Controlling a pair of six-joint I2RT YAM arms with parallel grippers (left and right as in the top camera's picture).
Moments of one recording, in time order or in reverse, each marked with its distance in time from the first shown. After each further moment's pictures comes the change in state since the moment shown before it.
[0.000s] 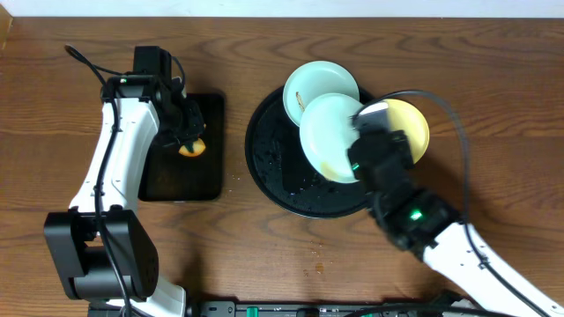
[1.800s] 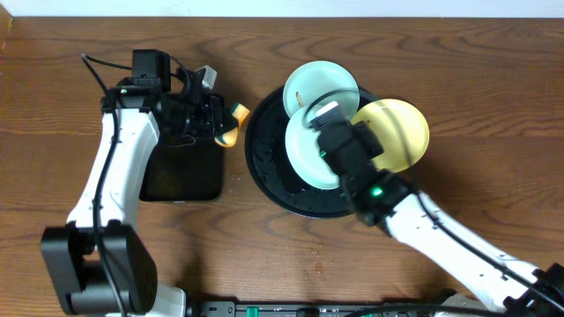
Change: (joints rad) left arm -0.014 -0.083 -0.074 0.154 0.575 0.147; right arm -0.028 0.230 0.040 0.113 -0.157 -0.130
